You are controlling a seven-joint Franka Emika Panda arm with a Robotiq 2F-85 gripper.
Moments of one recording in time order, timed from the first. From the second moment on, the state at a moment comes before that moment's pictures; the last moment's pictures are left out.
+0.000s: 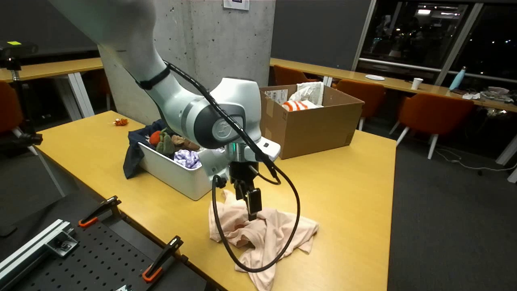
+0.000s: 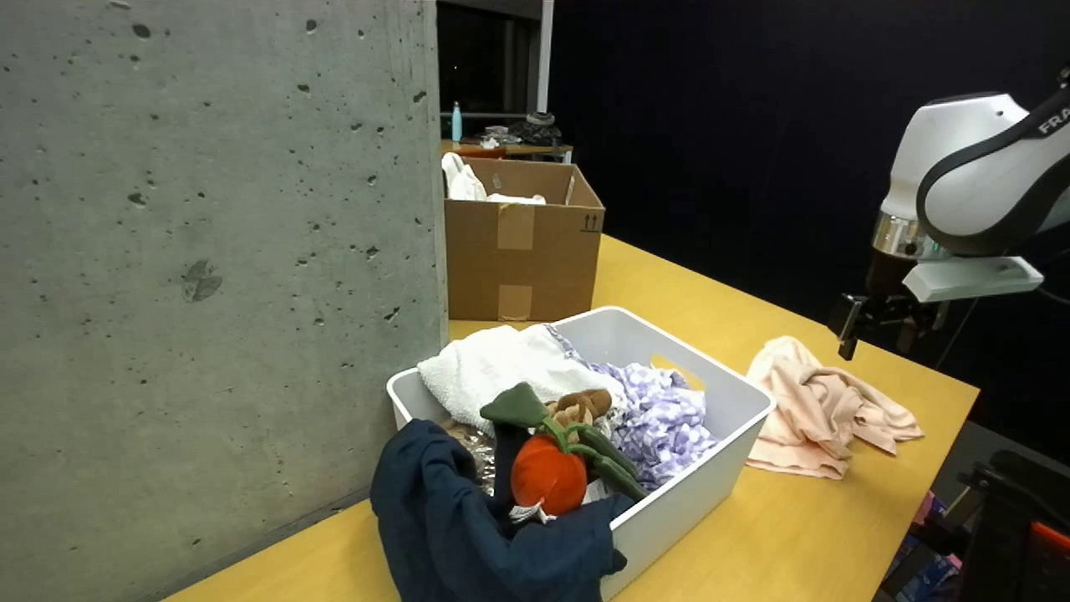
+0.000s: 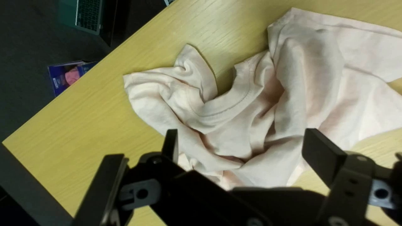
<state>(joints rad) -0.10 0.46 -0.26 -2.15 -0.10 2.58 0.33</state>
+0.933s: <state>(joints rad) -0.16 0.82 -0.20 -1.84 -0.03 2.58 0.23</state>
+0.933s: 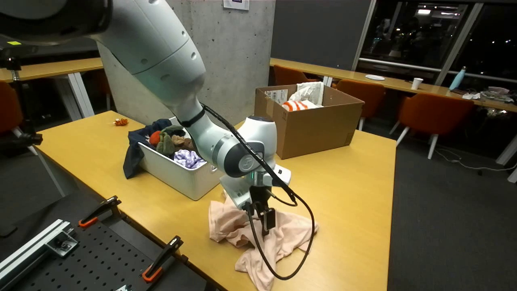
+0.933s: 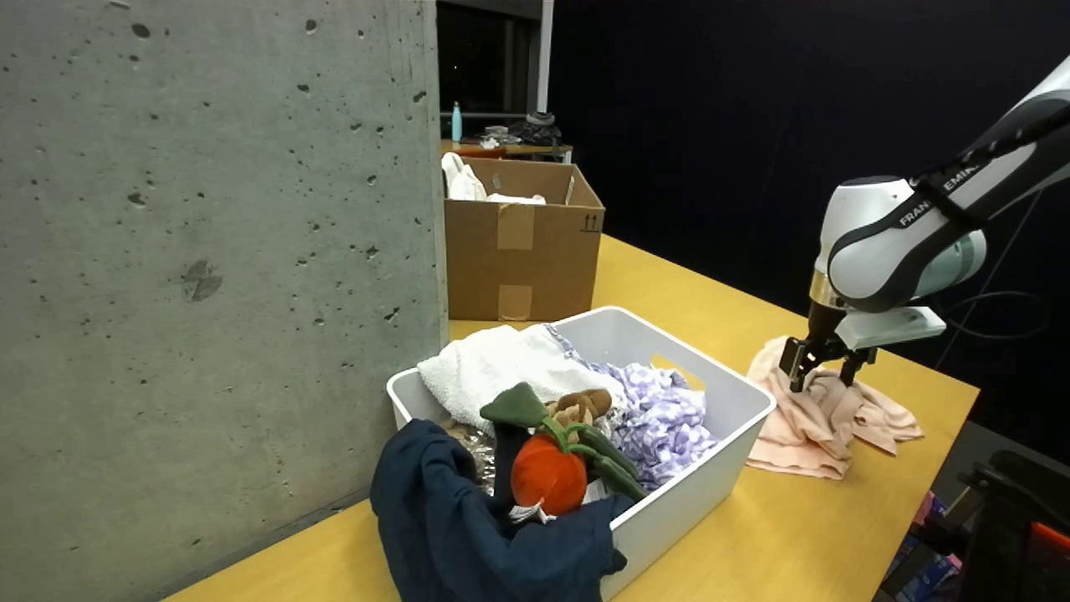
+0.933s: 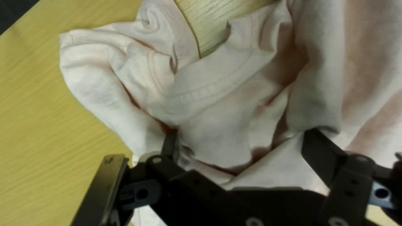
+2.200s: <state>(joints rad) -0.17 0.80 -0.23 -1.72 -0.02 2.47 0.20</state>
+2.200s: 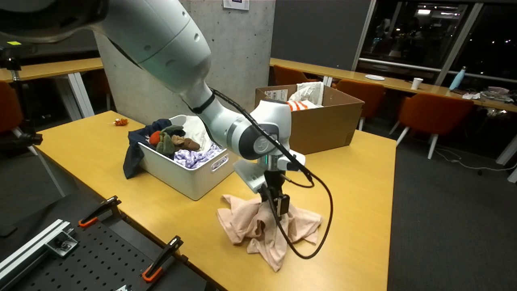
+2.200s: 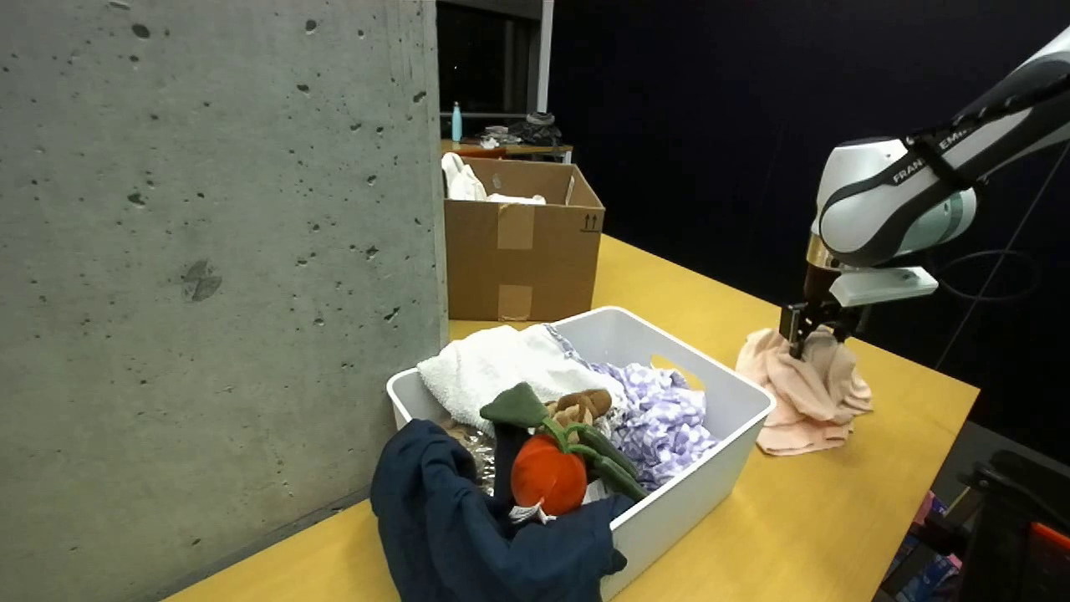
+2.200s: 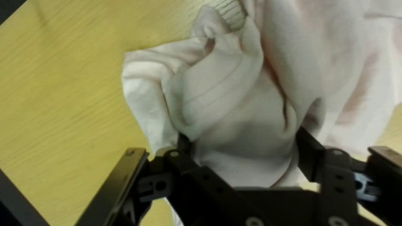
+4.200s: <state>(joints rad) 0.04 0.52 0.18 -1.59 0.14 2.26 -0.30</state>
